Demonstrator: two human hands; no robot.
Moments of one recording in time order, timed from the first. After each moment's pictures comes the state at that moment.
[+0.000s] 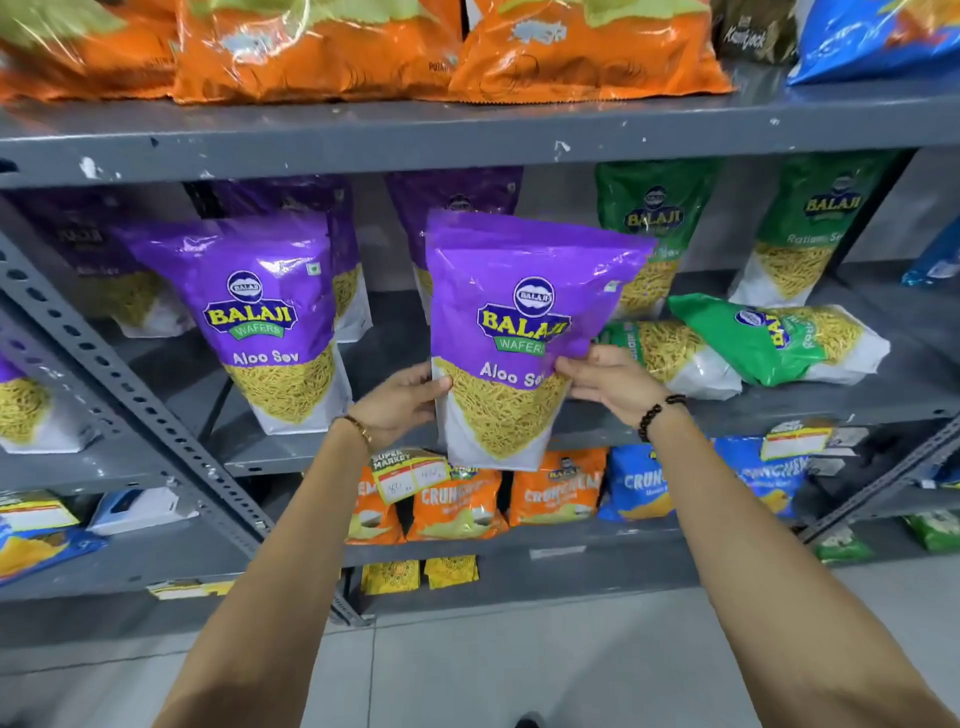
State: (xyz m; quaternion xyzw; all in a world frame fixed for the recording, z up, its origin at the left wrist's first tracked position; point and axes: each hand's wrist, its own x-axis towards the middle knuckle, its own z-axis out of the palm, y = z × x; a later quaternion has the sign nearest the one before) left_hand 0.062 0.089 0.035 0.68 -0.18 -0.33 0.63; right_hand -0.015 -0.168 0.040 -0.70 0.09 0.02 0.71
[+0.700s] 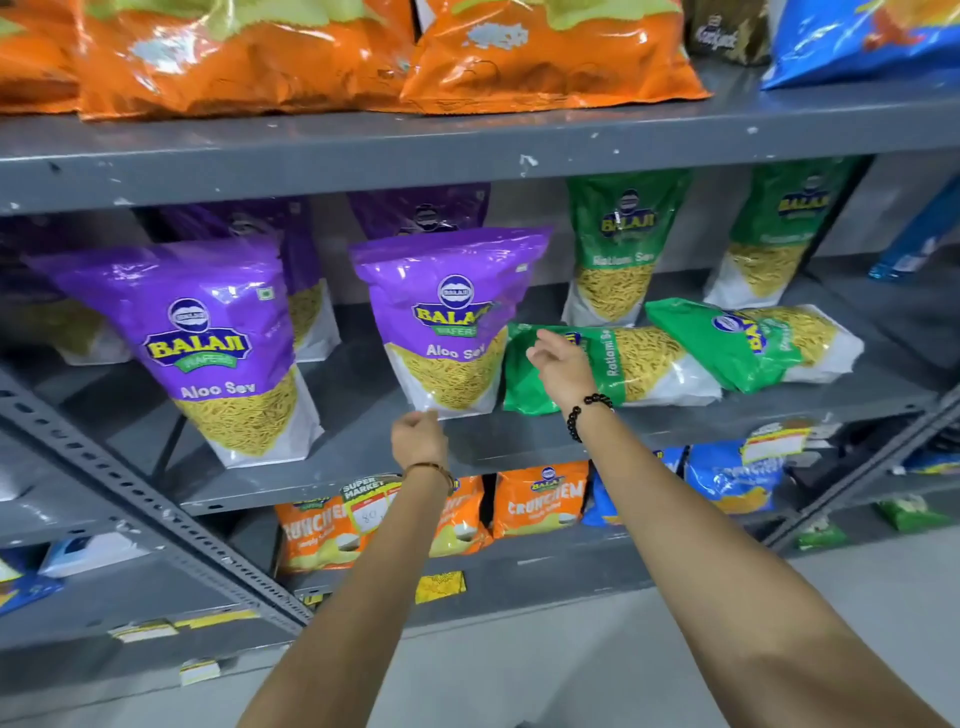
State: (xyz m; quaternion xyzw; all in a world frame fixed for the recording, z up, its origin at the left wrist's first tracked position) left_hand 0.059 0.011 -0.018 0.71 0.20 -0.10 0.67; right_hand 0.038 -0.153 0.022 -0.74 0.23 -0.13 0.61
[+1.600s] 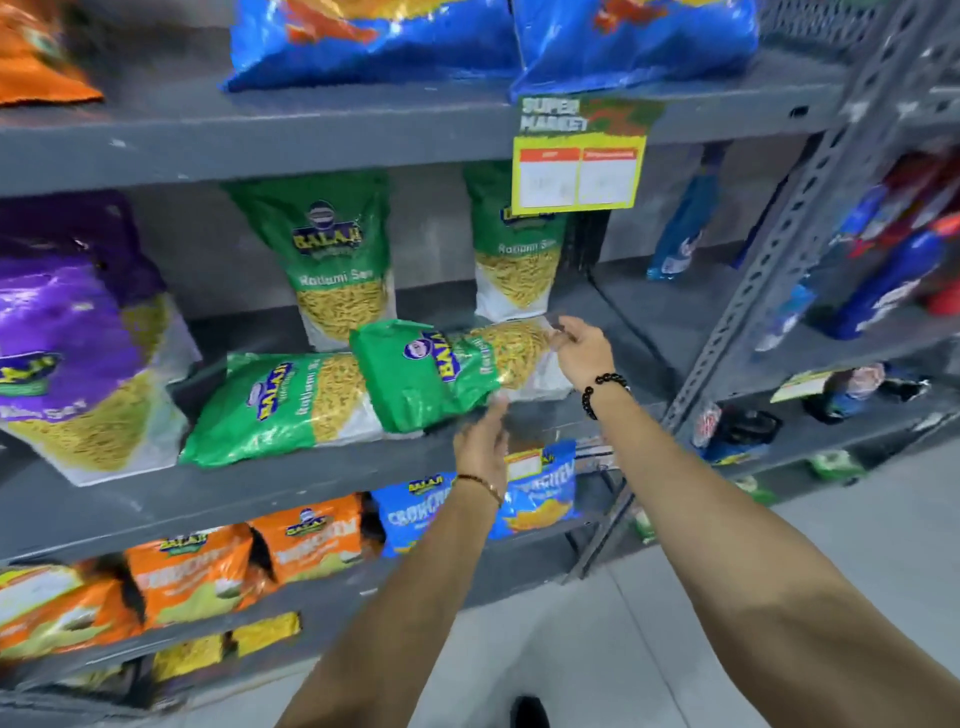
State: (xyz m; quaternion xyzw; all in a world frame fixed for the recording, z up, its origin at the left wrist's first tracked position) left_hand -0.086 -0.406 -0.024 0.42 0.17 -0.32 0.83; right_hand -0.083 -0.540 0.032 -0.79 0.32 -0.17 0.49
